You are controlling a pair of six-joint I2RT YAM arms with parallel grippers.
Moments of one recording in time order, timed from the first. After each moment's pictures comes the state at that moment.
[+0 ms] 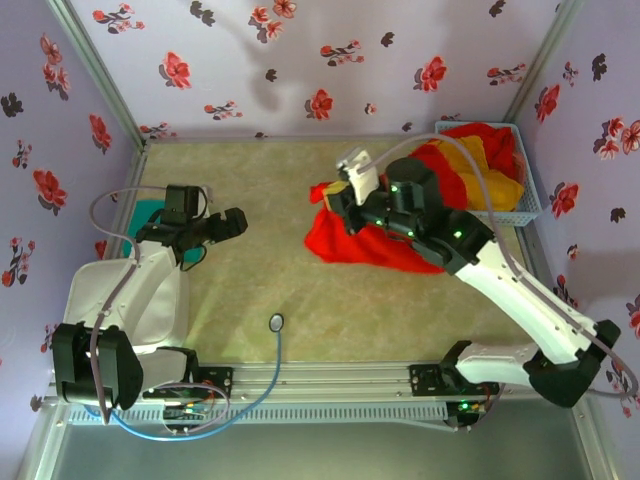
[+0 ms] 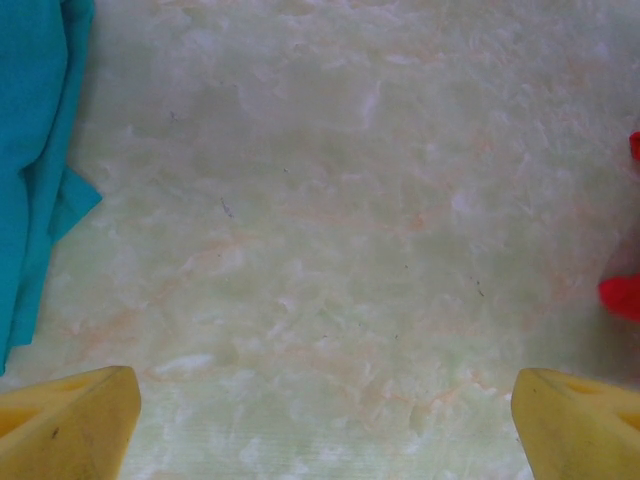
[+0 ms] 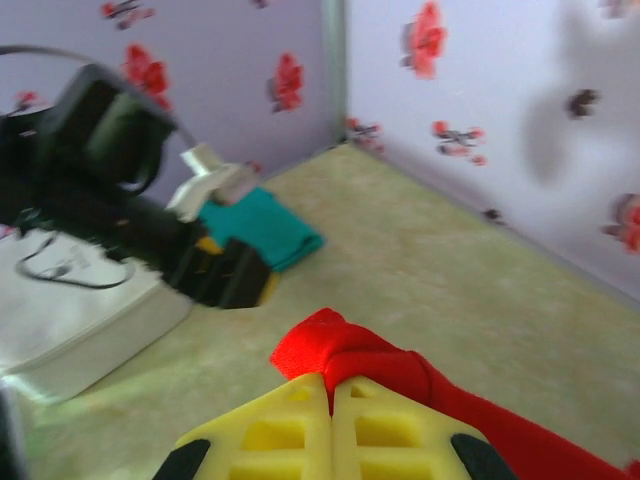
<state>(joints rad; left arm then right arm) -0.19 1.23 0.92 -0.56 0.15 -0.43 0.84 1.22 1.39 -0.51 -0.15 -0.01</state>
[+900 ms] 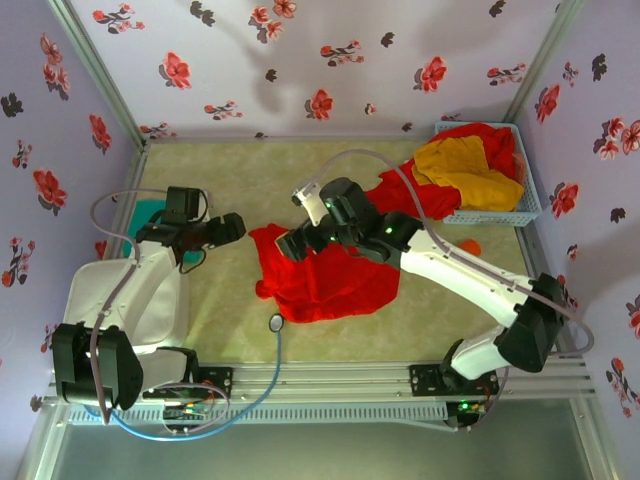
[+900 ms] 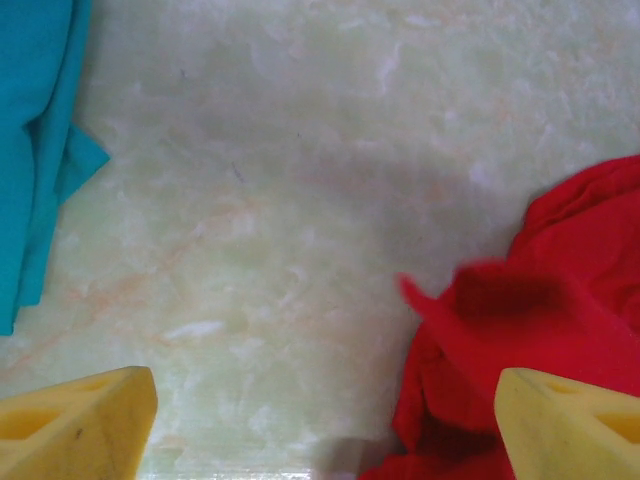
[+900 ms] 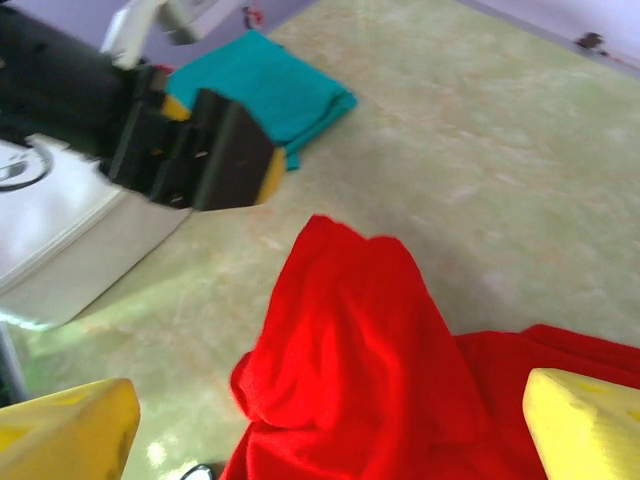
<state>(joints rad) -0.19 1.23 0.92 -0.62 0.15 -0.44 0.91 1.45 1.32 -0.47 -0.07 0.13</state>
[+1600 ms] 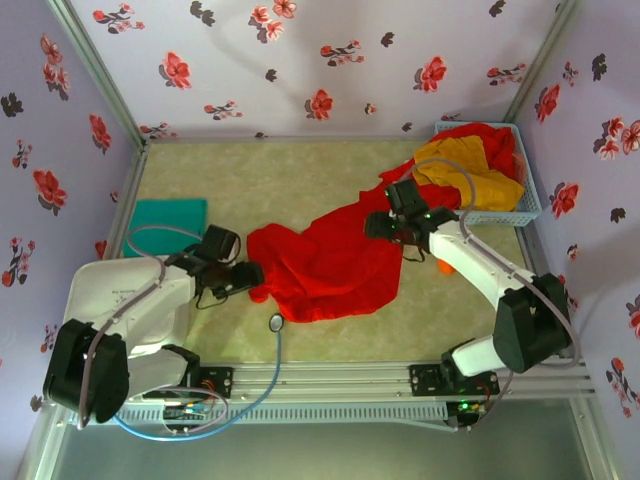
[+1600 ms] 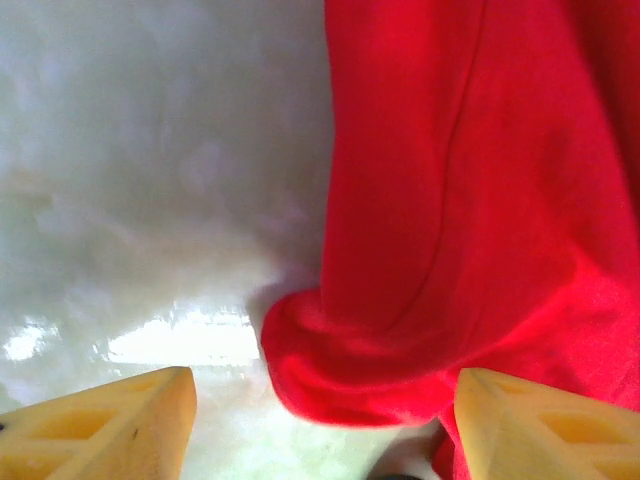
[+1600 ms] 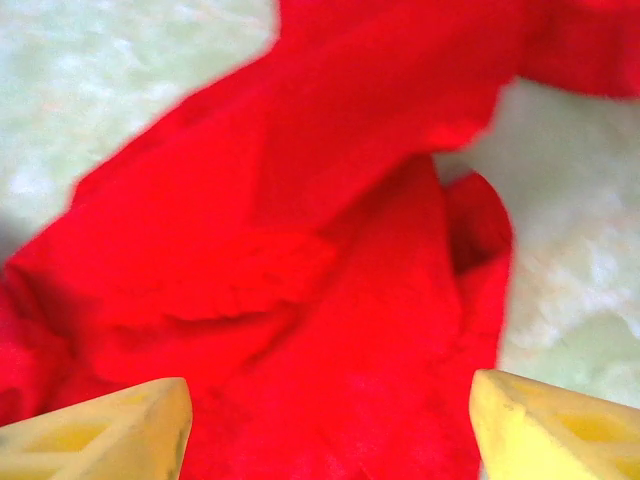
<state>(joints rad) -0.46 1.17 0.64 -0.62 0.15 -0.69 0.45 1.42 1.02 -0.61 0.05 0.53</state>
